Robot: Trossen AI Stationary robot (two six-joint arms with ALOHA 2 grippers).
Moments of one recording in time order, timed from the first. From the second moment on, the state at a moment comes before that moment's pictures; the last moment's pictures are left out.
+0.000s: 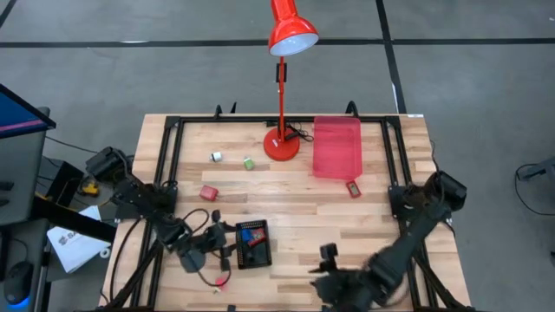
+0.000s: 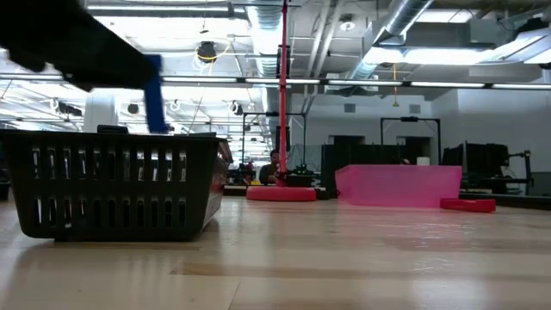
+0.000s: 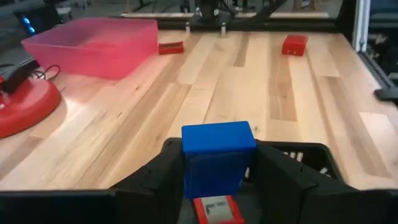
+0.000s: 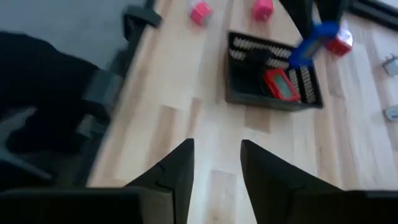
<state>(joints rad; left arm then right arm) -0.78 1.52 0.58 0.36 -0.99 -0.47 0.86 1.84 1.53 -0.70 0.64 0.41</state>
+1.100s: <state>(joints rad) -0.40 1.53 0.93 -0.48 -0.23 -0.51 0.99 1.85 1.53 -0.53 0.82 0.34</state>
